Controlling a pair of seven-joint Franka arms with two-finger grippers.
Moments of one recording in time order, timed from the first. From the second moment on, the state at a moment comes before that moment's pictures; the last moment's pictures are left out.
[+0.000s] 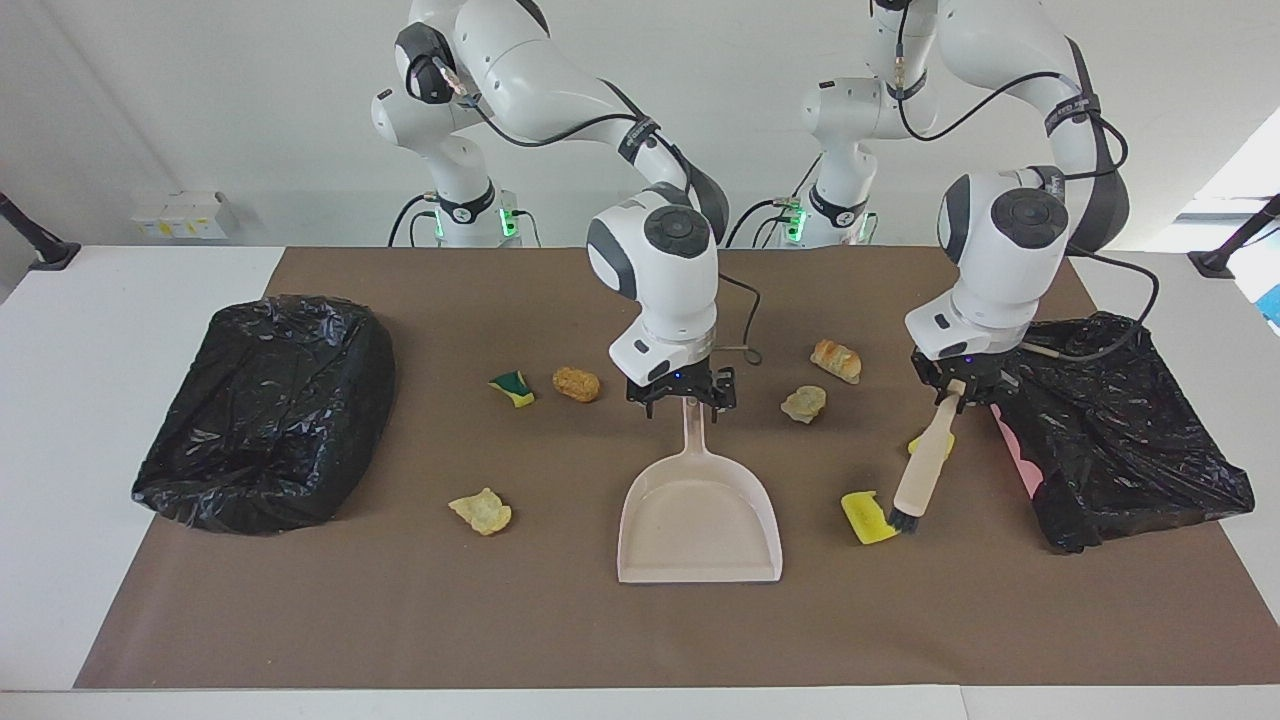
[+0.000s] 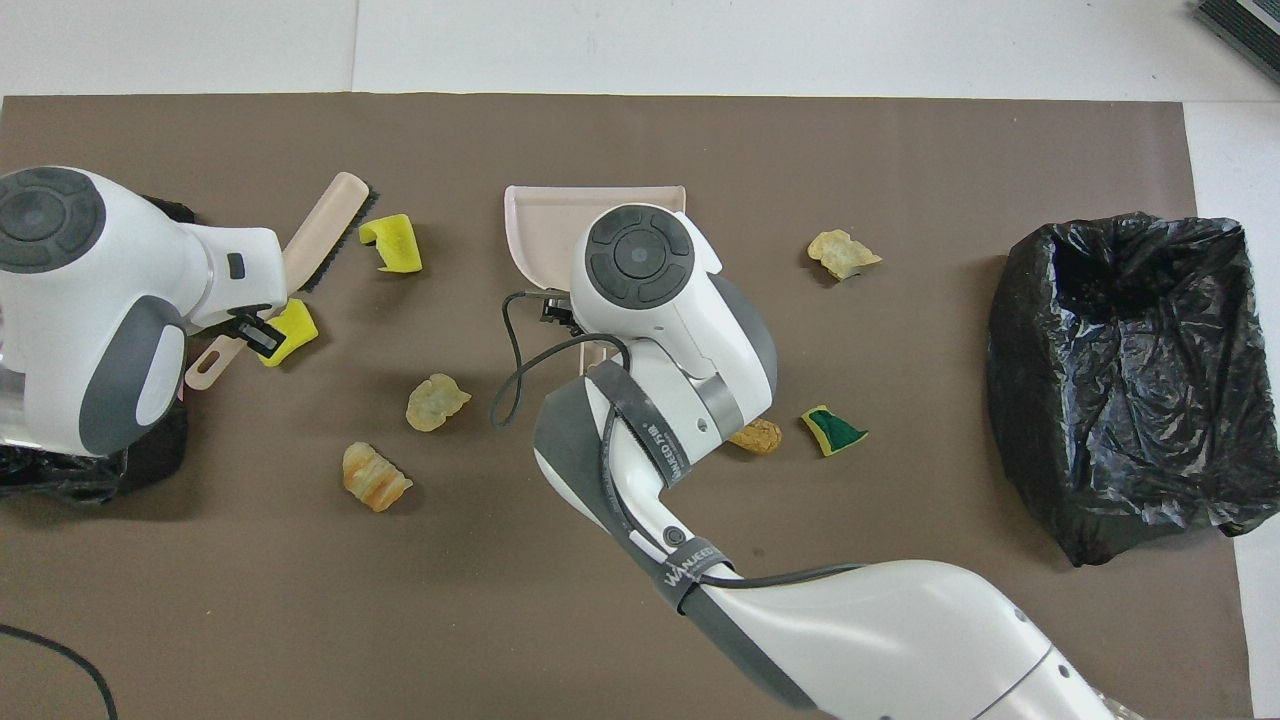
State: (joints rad) left arm -0.07 0.21 -0.06 -1.83 0.22 2.07 0.47; right arm 0.58 0.62 0.03 -1.35 -0.01 2.07 0.76
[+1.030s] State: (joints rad) left arm -0.06 0.44 -0.04 -1.66 0.36 2.19 0.96; right arm 0.60 0.64 0.03 -1.35 -0.04 2.10 0.72
